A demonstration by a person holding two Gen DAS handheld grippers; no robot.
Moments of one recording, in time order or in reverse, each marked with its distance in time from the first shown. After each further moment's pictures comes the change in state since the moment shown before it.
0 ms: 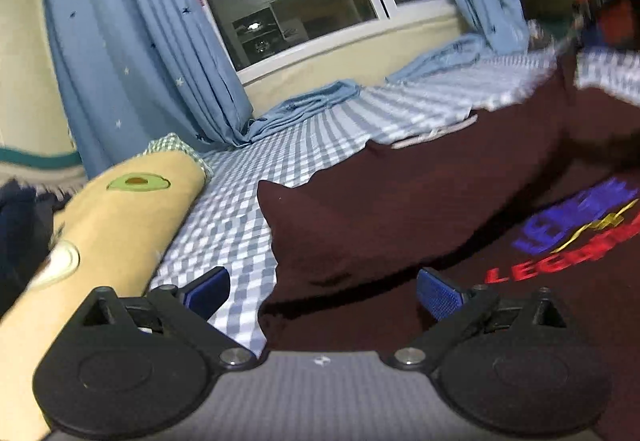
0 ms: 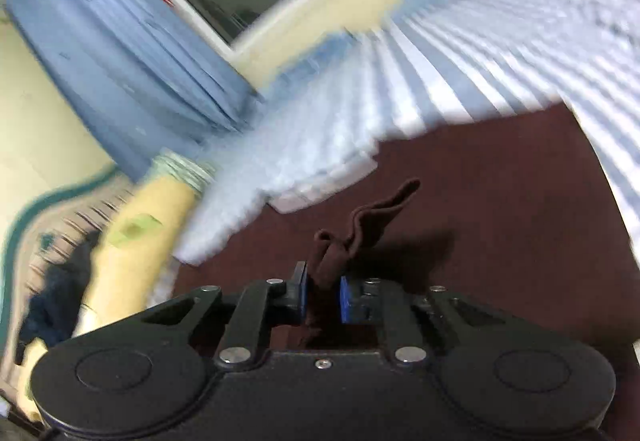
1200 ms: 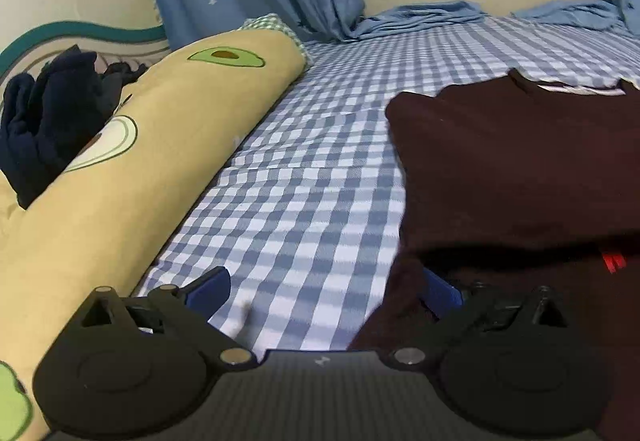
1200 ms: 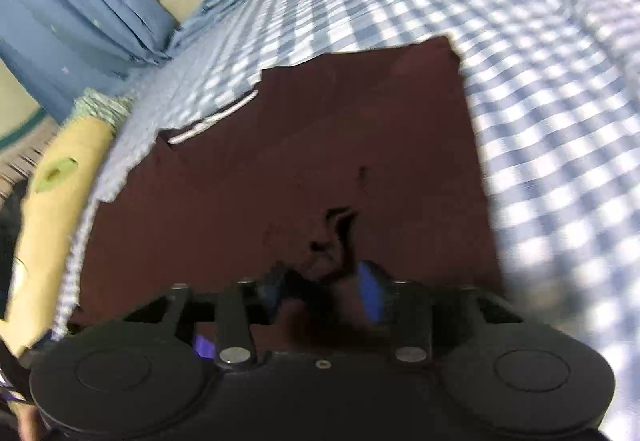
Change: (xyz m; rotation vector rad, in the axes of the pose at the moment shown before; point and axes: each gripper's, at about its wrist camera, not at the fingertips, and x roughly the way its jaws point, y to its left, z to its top) left arm 0.054 0.049 -0.010 -0.264 0.311 0.211; right arm -0.011 -0.062 0.010 -0.026 0.271 -0.304
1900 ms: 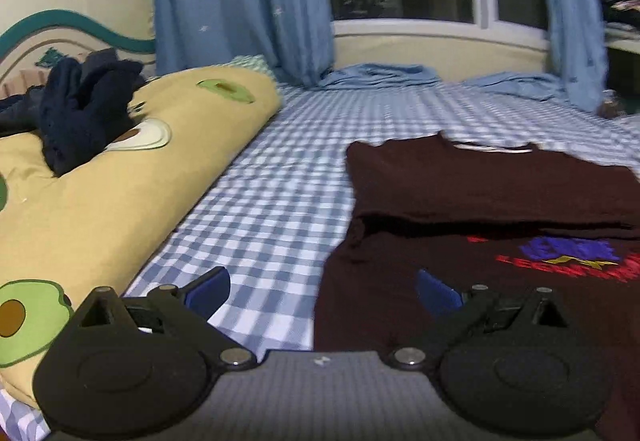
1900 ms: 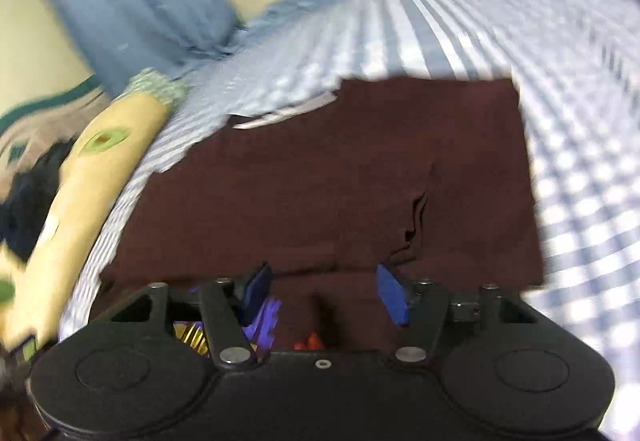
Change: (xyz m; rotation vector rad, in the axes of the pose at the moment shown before) left arm -0.143 0.049 -0.056 -0.118 -0.150 -0.225; right arm -0.051 0.036 -0.045 -0.198 -0.091 0.124
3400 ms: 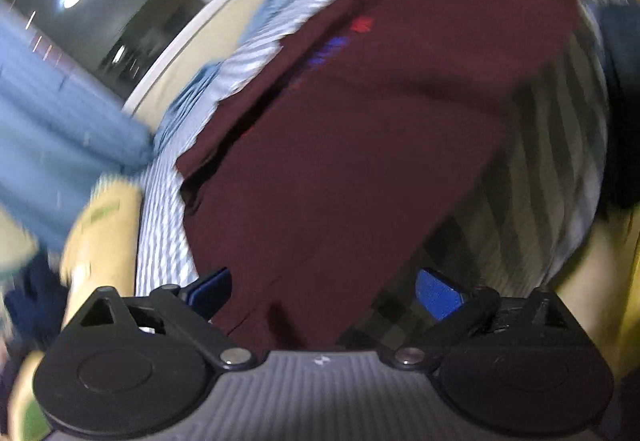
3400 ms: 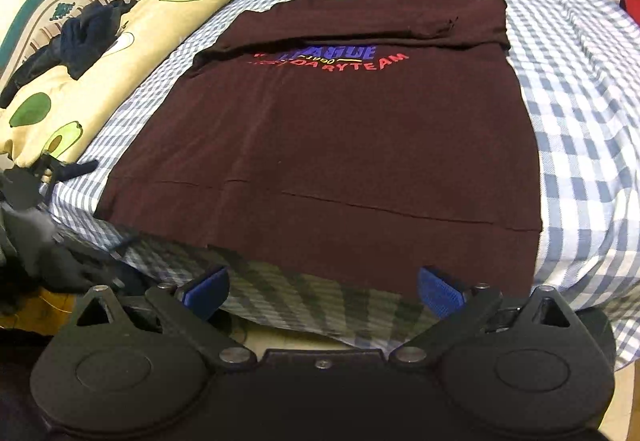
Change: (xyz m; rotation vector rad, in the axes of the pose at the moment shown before) left arm -0.127 -0.109 -0.157 0.967 0.031 -0.127; right arm -0.160 0.095 -0.235 -0.167 0.190 -0.074
